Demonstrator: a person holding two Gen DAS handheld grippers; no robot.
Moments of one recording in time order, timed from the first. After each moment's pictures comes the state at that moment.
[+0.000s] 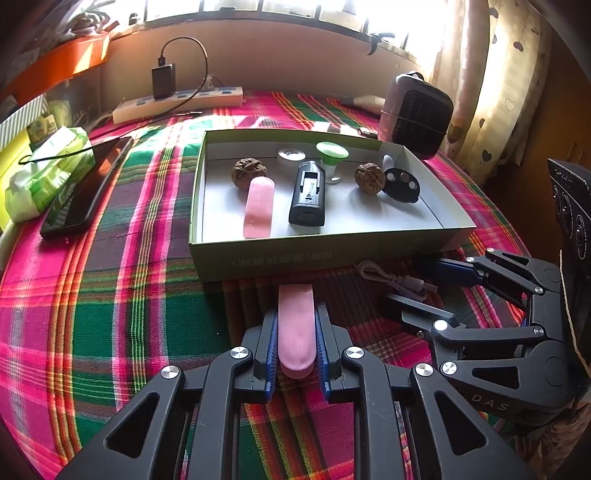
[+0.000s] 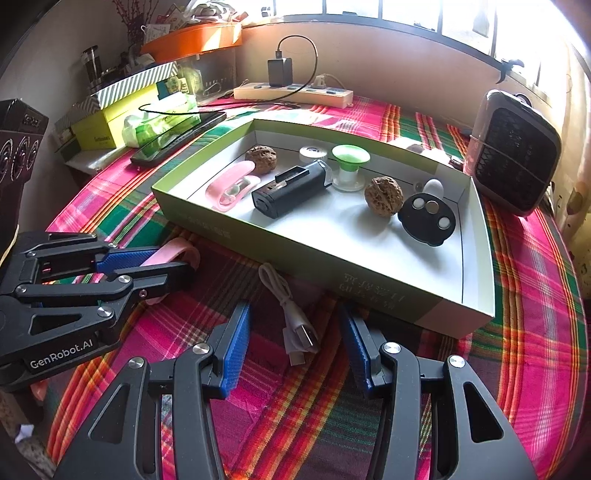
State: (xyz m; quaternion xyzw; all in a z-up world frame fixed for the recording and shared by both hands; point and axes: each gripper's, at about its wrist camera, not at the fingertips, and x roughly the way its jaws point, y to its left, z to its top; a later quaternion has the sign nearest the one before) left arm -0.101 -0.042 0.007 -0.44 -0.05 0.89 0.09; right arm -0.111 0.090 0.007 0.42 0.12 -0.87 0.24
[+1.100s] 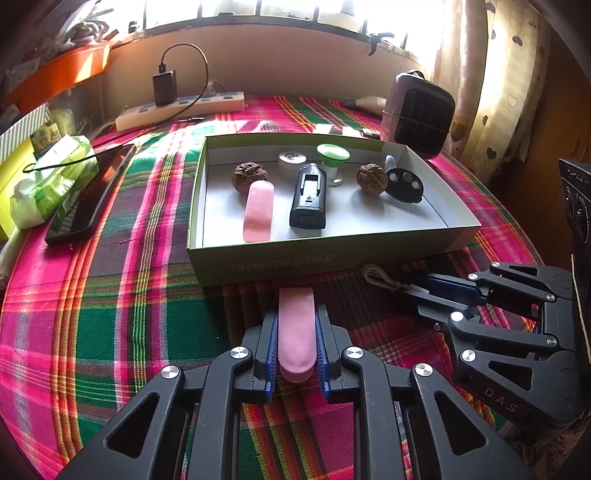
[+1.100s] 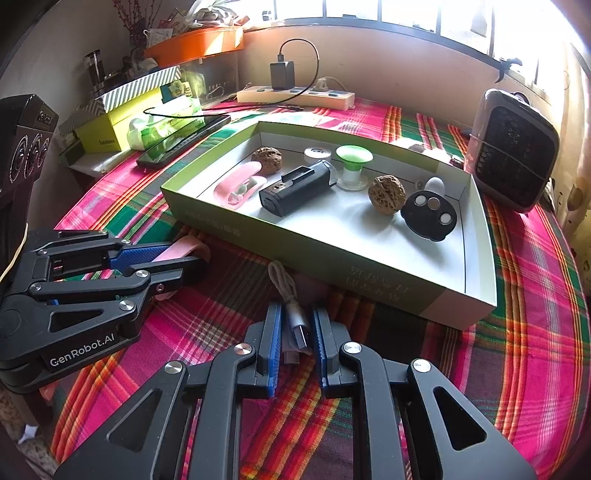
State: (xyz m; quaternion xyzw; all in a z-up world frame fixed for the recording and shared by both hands) left arm -0.104 -0.042 0.006 -0.43 -0.03 0.90 0.08; right arm -0.106 0.092 0.008 0.42 0.11 -0.87 0.25
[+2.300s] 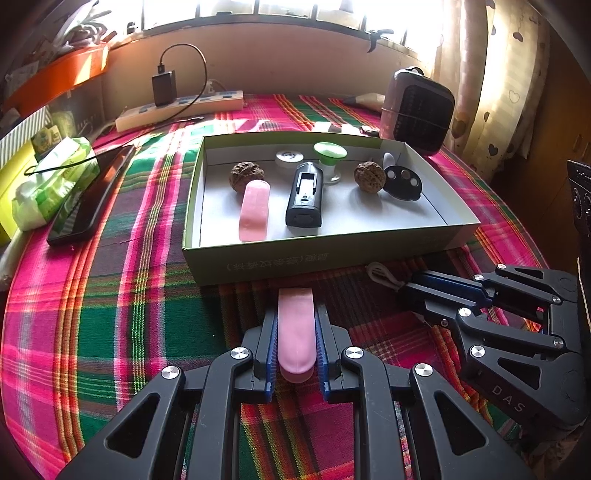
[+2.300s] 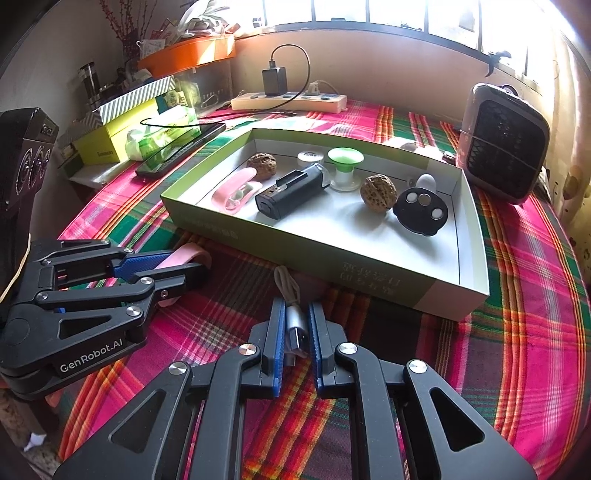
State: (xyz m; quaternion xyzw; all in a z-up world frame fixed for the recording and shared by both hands) left arm -0.102 -0.043 0.008 -0.44 -0.03 0.90 0.09; right arm -0.103 0.100 0.012 0.41 0.08 -0.88 0.24
